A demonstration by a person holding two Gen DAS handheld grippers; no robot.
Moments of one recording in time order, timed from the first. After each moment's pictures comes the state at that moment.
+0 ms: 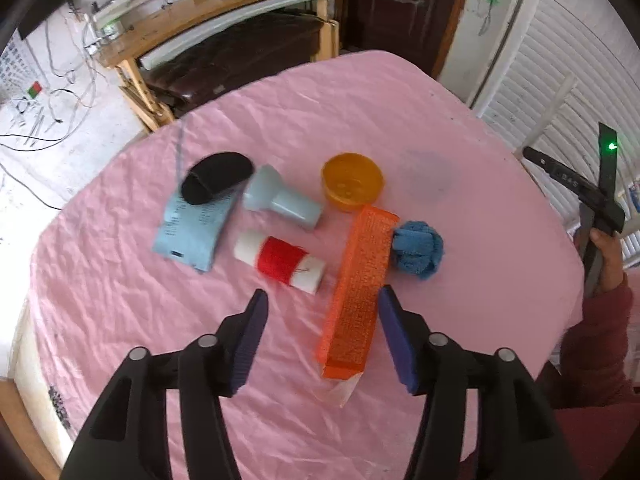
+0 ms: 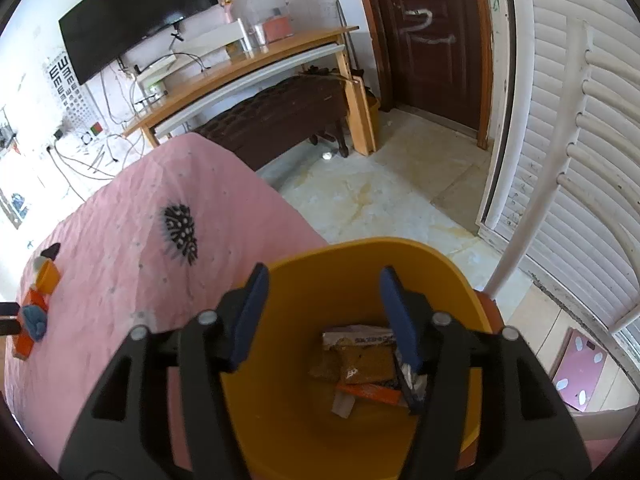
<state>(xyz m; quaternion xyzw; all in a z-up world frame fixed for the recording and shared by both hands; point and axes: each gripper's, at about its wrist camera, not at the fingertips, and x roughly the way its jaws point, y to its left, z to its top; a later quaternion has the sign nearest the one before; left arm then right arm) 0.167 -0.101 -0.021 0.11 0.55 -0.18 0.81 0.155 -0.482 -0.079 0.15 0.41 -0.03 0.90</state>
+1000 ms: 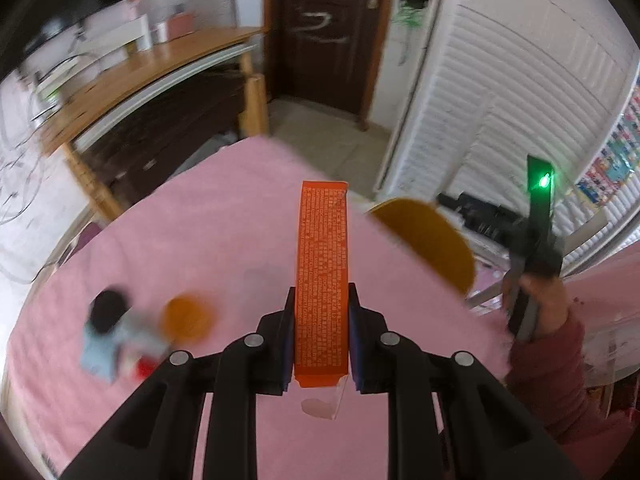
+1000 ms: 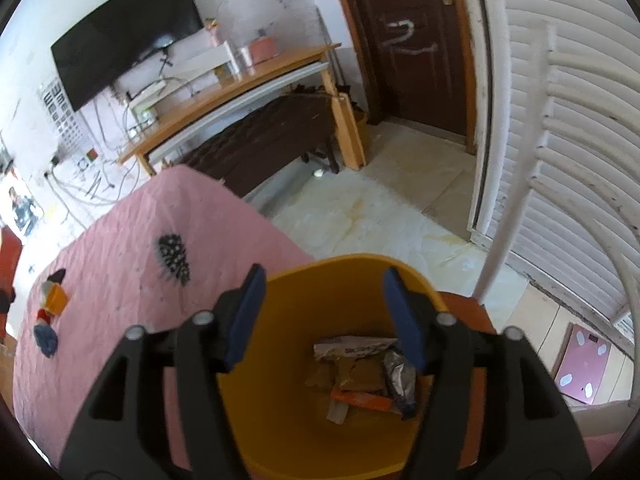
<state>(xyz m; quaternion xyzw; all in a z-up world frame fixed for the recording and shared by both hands) 0.164 -0.221 0.031 0.11 0.46 -0.29 0.83 0.136 -0.513 -0.062 0.18 0.38 -0.06 0.91</state>
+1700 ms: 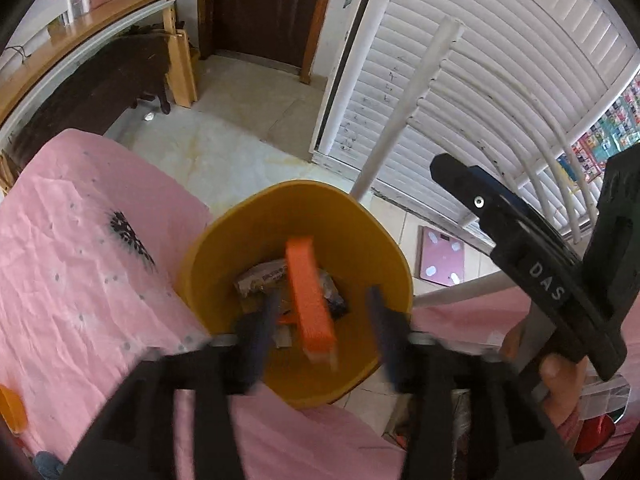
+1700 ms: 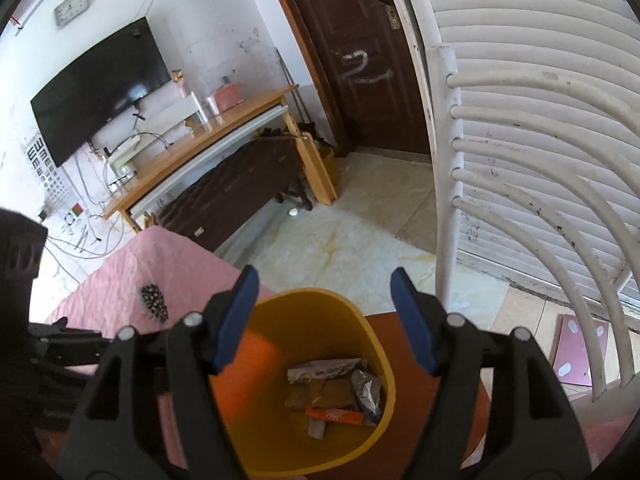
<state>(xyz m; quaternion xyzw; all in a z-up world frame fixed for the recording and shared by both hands) 0.182 -0.389 -0.053 0.11 0.54 -0.35 0.76 0.095 -0.561 -0.036 0.22 0.32 -0.11 0.92</state>
